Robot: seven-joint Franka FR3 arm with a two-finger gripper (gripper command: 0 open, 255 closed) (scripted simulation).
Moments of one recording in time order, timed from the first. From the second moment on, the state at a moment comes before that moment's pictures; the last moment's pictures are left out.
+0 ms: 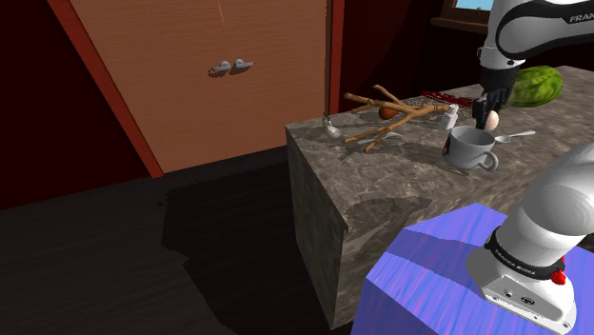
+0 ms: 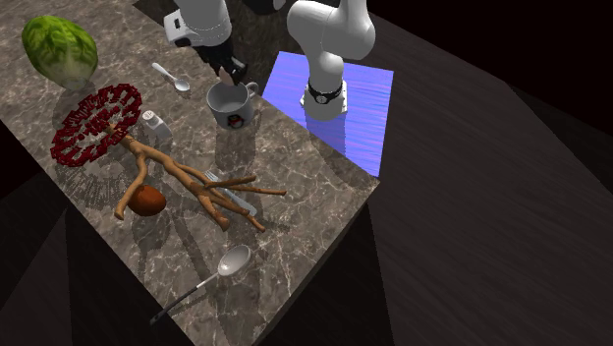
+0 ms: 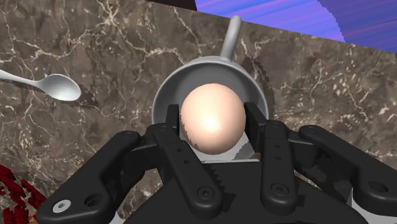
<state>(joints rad) -0.23 -0.84 -0.42 -2.66 -0.49 1.75 -0.14</state>
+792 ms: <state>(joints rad) -0.24 -0.82 -0.45 -2.72 -0.52 1.82 -0.12</state>
